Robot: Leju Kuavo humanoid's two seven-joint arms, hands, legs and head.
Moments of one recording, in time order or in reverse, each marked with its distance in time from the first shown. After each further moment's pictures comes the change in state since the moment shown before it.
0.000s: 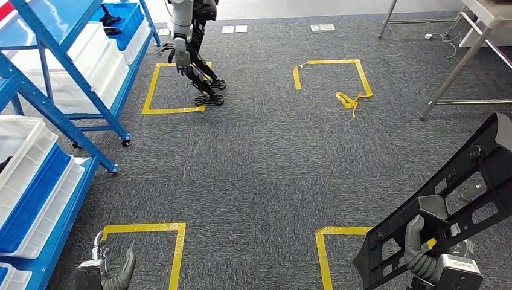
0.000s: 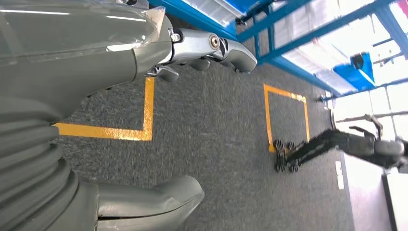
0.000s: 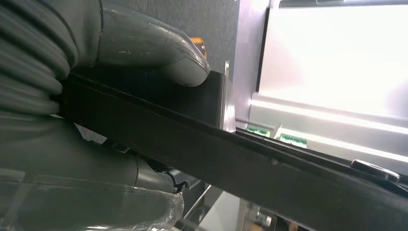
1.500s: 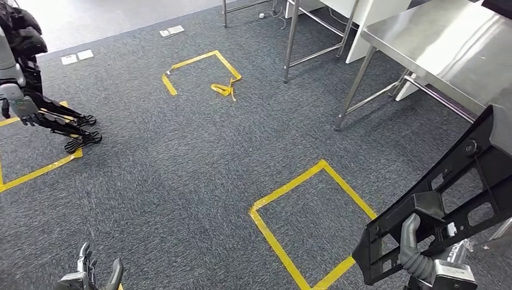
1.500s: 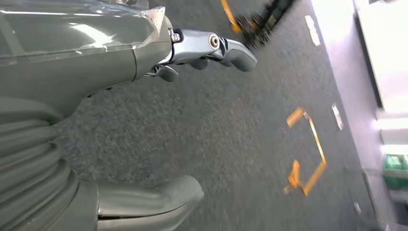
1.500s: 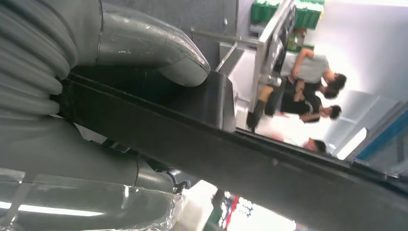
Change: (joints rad) left arm 0.068 0.039 -0.002 -0.058 0.044 -0.031 0.002; right arm 0.009 -0.034 0.042 -0.045 0.033 -0.052 -0.034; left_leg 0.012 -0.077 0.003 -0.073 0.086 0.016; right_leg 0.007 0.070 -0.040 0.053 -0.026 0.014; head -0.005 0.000
